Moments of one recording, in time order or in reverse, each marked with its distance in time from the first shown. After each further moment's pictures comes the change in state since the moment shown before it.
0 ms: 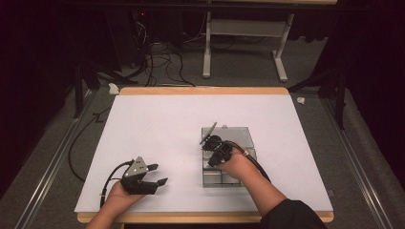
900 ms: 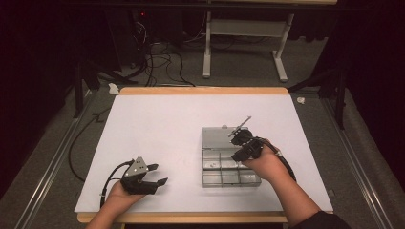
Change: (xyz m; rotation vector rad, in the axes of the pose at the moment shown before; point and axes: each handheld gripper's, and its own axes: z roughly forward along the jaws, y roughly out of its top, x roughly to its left) left arm 0.000 0.000 0.000 -0.001 0.003 -0.004; right arm -0.033 -0.061 -0.059 -0.081 -0.078 0.150
